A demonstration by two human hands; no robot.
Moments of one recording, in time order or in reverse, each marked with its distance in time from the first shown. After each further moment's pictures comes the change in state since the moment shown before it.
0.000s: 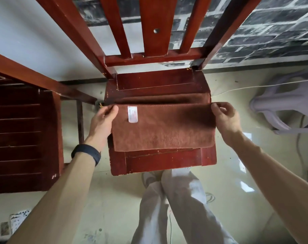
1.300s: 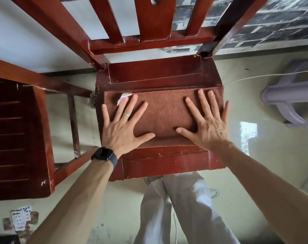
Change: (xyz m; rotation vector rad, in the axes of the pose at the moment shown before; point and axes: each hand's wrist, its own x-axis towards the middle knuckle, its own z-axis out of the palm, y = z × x) left_hand 0.019 -0.054 0.046 1.564 -0.038 0.759; right_hand 0.003 0.055 0.054 -1.163 -0.138 -0.704
